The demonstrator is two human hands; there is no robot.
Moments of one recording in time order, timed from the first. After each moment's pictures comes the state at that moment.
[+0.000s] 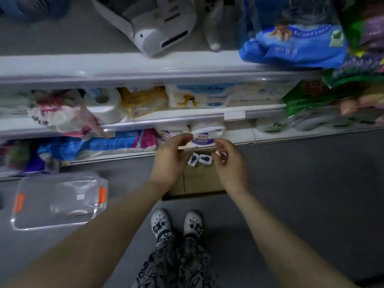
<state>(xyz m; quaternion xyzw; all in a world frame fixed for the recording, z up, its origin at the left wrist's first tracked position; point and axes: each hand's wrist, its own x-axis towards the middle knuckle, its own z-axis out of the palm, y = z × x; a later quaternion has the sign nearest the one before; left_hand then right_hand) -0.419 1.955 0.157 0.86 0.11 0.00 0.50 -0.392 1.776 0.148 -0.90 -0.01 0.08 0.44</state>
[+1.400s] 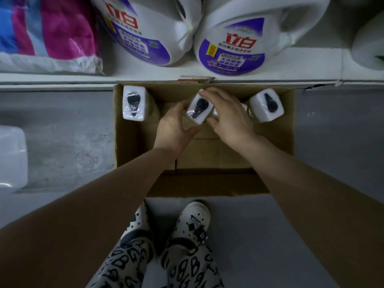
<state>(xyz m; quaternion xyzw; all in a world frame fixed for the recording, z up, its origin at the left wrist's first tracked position) -0.366 1.904 -0.357 0.85 0.21 -0.12 0.47 -0.285 1.764 -0.329 -0.92 -0.24 0.24 0.20</state>
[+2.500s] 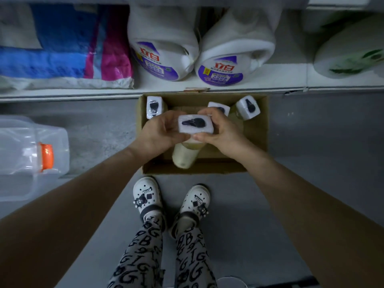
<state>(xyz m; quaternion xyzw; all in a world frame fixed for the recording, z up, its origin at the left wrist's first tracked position) -0.404 1.962 -0.196 0.69 0.21 -0.24 0.65 -0.335 1.766 -0.184 -0.79 -0.07 0.41 0.45</state>
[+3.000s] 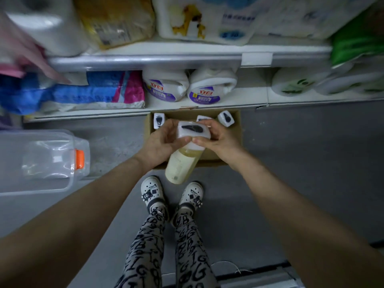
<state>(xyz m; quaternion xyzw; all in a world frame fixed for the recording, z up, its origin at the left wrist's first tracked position) -0.439 1.955 -0.009 0.65 0.20 -0.24 0.70 -0.379 1.763 -0.008 -0.75 0.02 0.39 0.54</state>
